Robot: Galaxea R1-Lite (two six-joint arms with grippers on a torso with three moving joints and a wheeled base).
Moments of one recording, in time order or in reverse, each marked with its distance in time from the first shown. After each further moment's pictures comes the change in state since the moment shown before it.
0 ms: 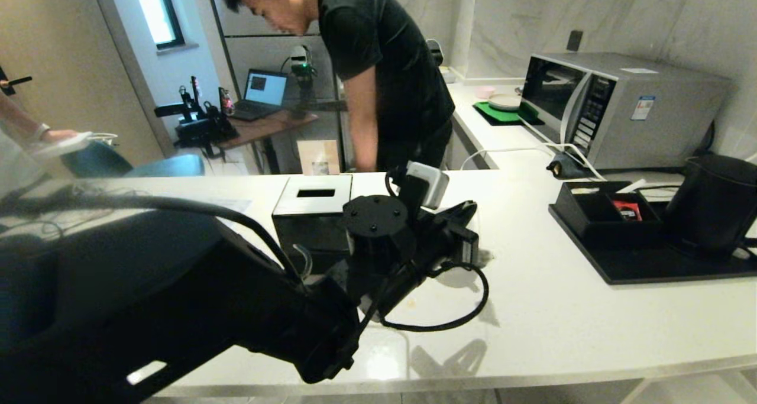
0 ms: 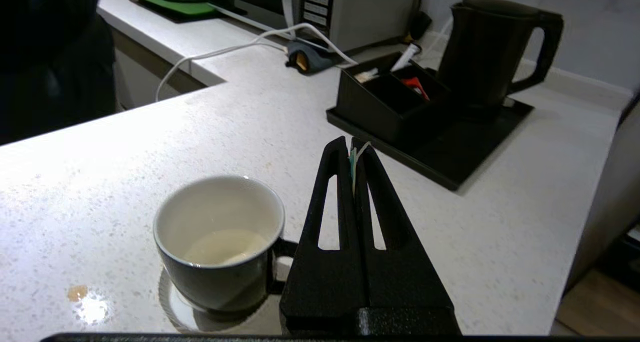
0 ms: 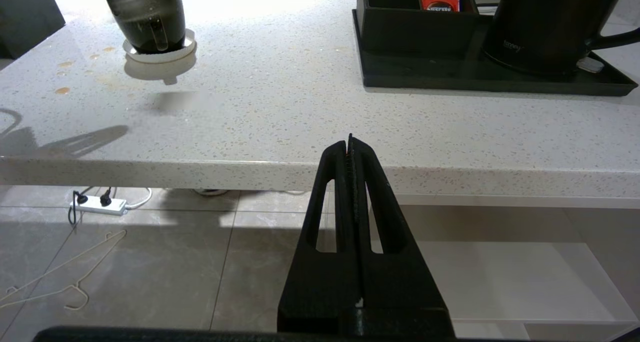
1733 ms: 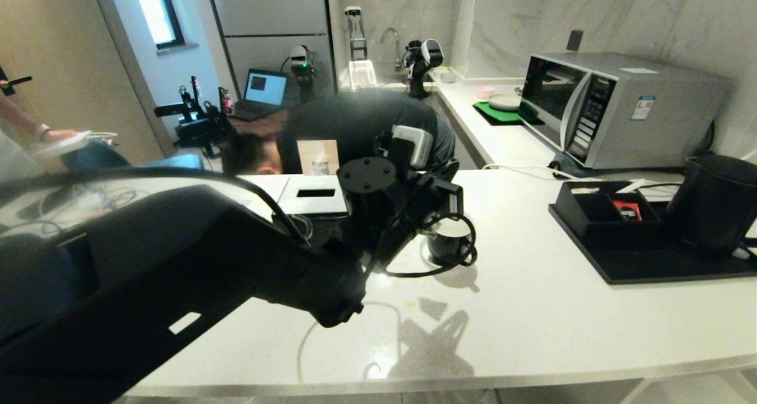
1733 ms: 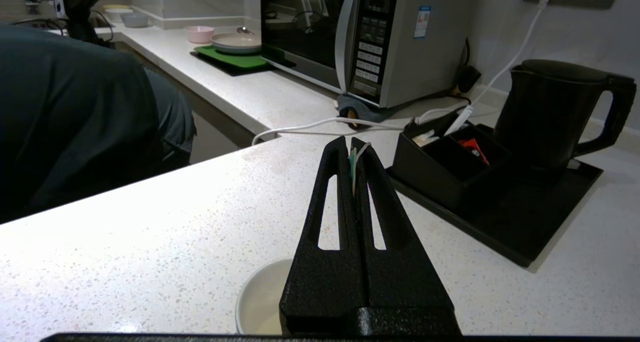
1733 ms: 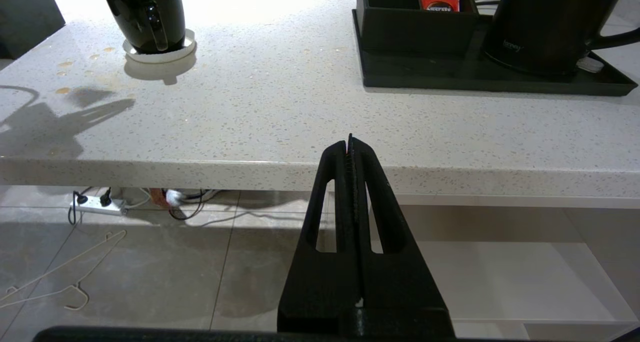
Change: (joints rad) left arm 0.092 0.056 -0.205 0.048 0.017 0.031; right arm 0.000 0.000 0.000 0.000 0.000 0.000
